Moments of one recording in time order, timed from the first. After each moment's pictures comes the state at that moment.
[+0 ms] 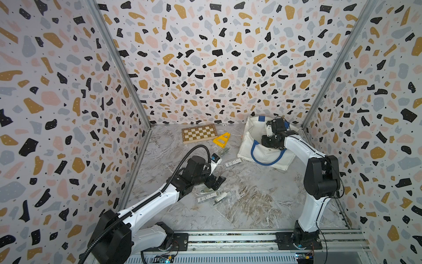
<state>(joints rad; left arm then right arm) -0.62 1.17 0.73 -0.19 0.24 0.06 0.19 1.92 1.55 -0.57 -0.10 0.13</state>
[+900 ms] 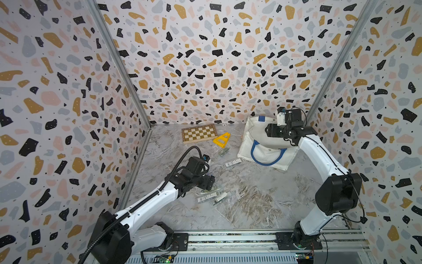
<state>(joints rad) -0.60 1.16 0.80 -0.55 0.02 -0.16 0.17 1.65 1.60 -0.60 -0.14 0.12</state>
